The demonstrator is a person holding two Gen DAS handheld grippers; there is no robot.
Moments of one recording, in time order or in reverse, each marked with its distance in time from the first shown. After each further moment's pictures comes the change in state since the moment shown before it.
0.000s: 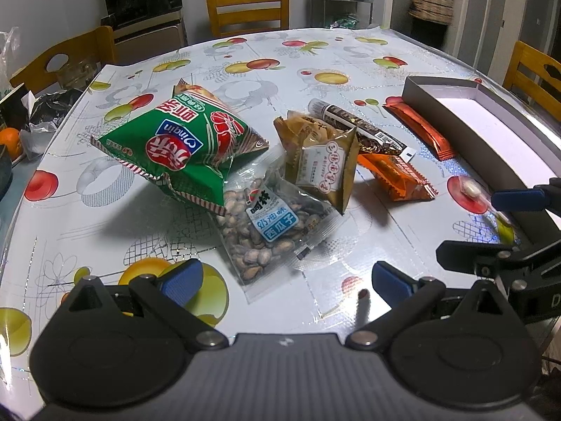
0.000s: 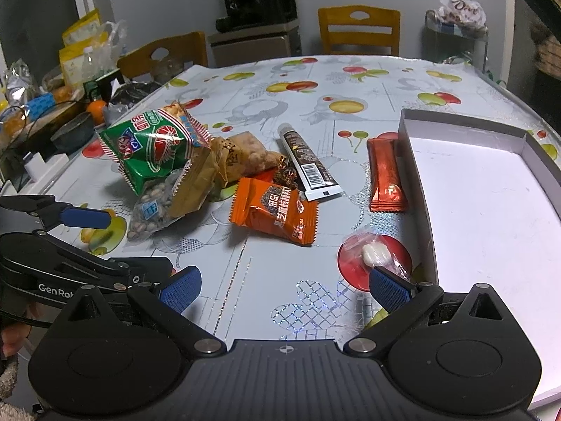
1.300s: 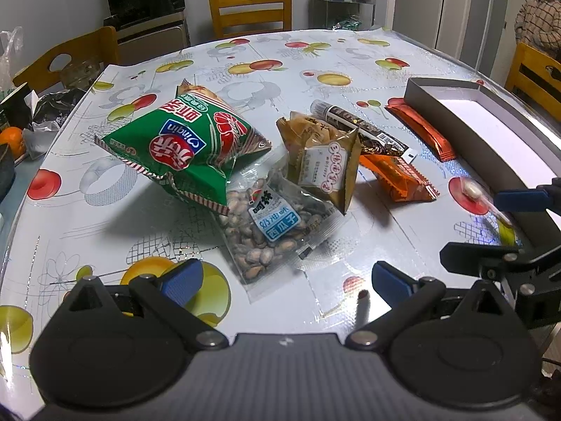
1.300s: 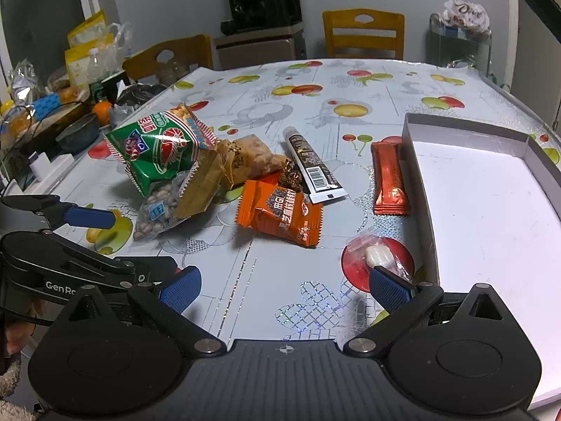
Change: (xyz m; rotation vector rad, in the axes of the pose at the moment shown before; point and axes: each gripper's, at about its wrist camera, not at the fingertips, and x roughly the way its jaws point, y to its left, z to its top) left arm -0.004 0.002 -0.001 -0.005 -0.008 0.007; right arm -0.003 0.001 0.000 -0.010 -0.011 0.012
